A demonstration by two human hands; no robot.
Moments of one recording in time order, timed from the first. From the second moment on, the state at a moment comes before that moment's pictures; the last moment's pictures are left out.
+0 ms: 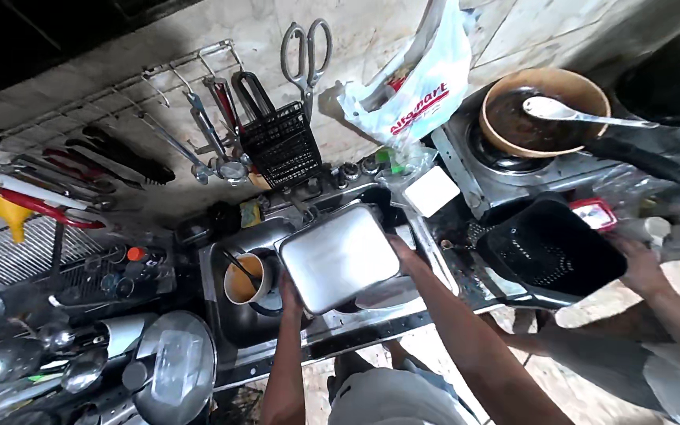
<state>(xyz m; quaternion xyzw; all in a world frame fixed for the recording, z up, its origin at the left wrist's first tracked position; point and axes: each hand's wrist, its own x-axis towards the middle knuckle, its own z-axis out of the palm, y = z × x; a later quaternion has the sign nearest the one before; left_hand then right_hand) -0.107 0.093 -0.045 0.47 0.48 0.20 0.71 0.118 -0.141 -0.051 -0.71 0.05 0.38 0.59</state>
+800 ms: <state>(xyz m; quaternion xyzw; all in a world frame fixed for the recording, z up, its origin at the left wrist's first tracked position) -0.206 0.155 0.085 0.60 0.53 0.22 0.56 0.016 -0.089 0.013 -0.57 0.04 0.55 0.60</state>
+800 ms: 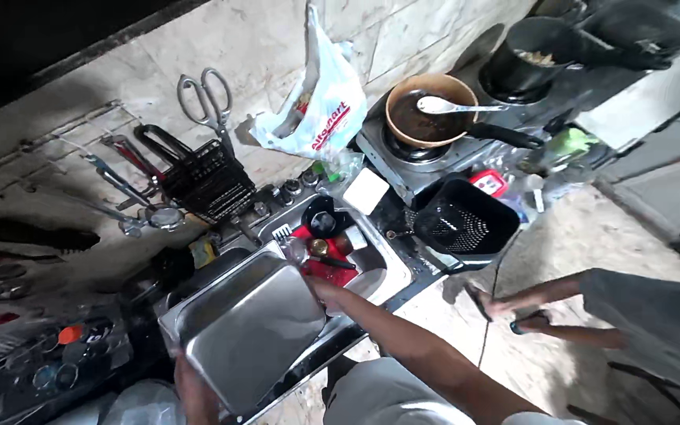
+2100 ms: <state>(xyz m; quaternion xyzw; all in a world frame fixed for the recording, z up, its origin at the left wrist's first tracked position) -0.046 0.149 0.030 0.37 0.39 0.01 0.84 0.108 -0.162 0.037 -0.66 -0.04 0.20 0.72</state>
